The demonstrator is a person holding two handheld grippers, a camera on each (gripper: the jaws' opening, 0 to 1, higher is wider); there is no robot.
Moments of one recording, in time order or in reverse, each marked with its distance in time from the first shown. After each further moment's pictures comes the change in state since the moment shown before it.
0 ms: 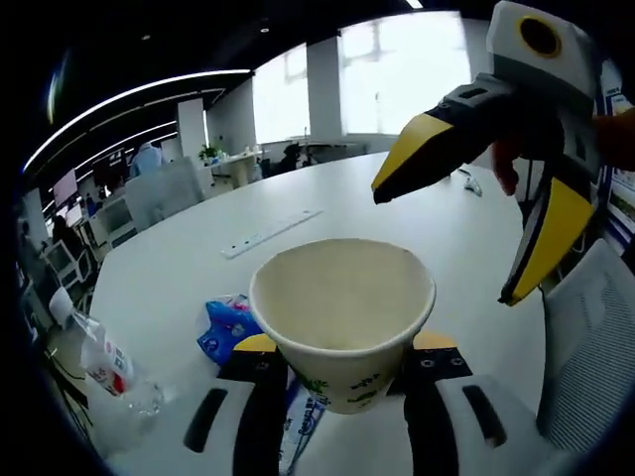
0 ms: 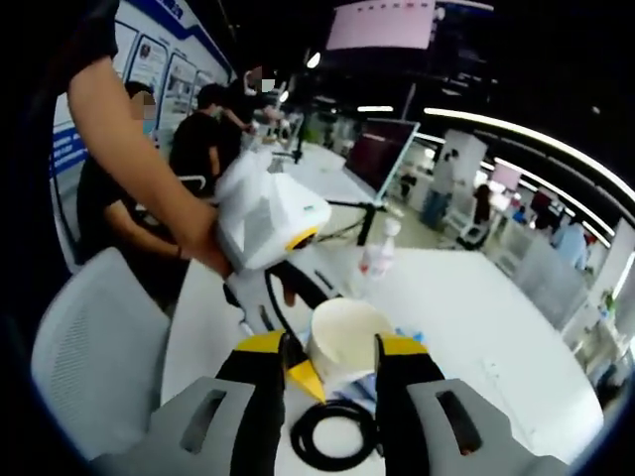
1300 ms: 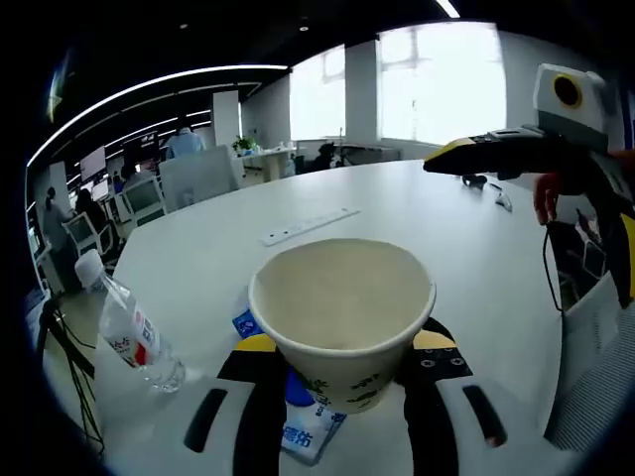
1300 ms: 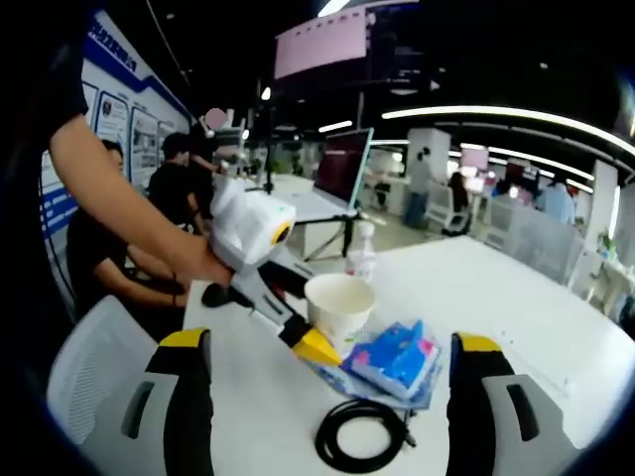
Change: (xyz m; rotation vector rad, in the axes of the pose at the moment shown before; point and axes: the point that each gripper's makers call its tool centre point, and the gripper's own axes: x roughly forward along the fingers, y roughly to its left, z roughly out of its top) left arm -0.015 0.041 -0.010 -0.104 -0.014 0.124; right arm -0.012 -0.008 -0.009 0.228 -0.103 -0.065
